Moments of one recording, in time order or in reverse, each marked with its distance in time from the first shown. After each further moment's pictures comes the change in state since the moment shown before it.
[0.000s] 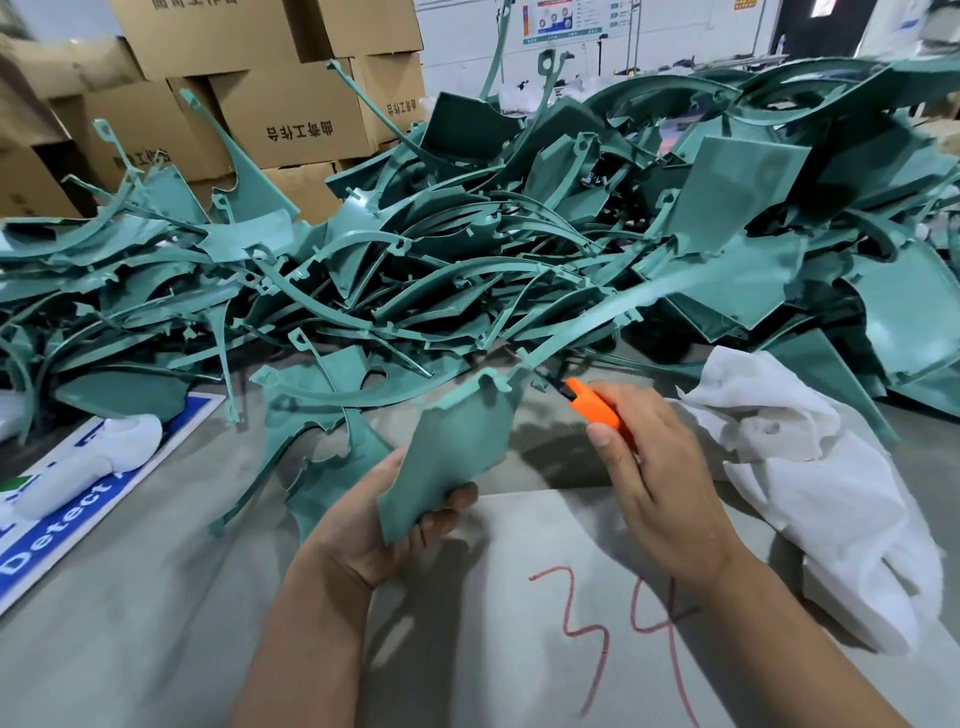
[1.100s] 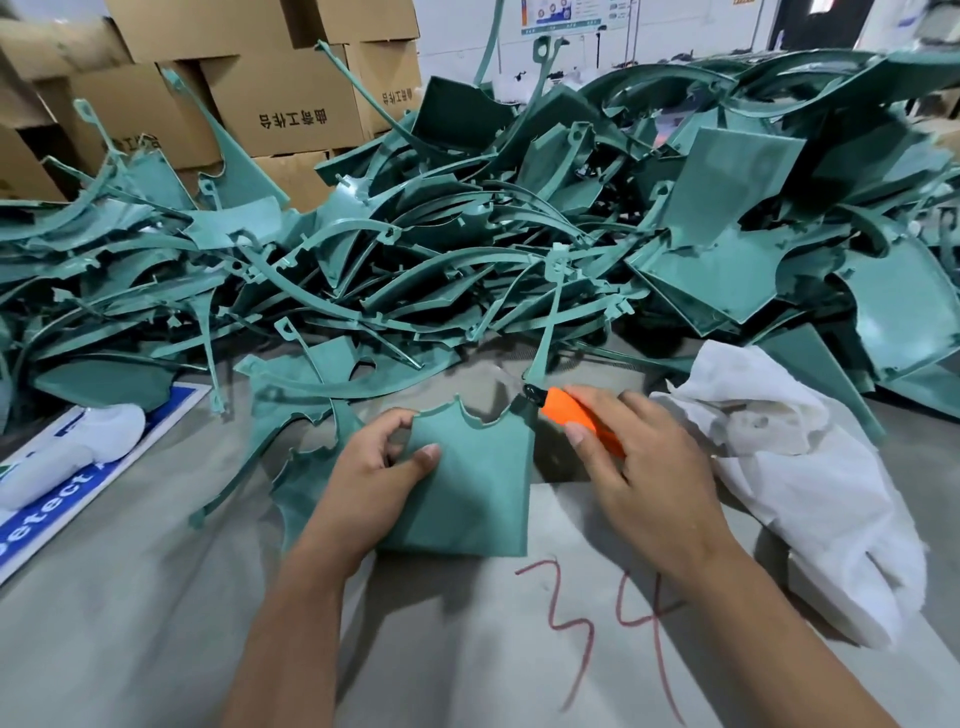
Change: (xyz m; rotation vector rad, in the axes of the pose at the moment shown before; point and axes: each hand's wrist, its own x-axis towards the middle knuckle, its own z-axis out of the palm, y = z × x) left_hand 0.013 -0.003 -0.013 0.815 0.369 0.413; right_hand -0.003 0.000 -0.002 -0.265 -0.049 0.168
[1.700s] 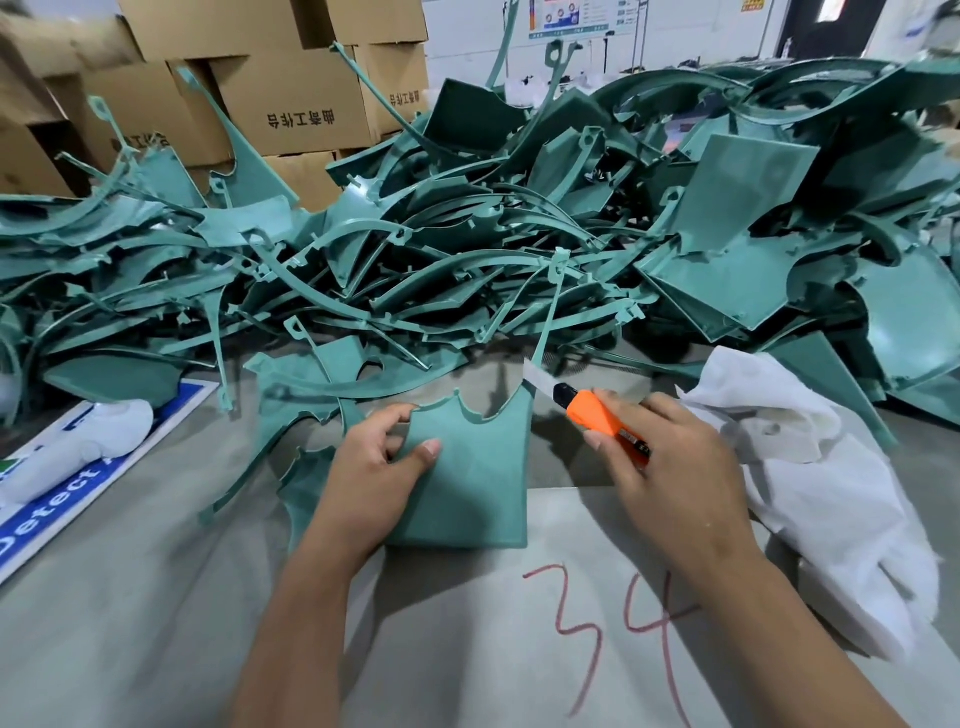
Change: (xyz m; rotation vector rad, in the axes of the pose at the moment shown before) left_hand 0.000 0.003 -0.004 0.048 0.093 -0.015; right_hand 0.003 0.004 -0.005 -0.165 0.016 0.029
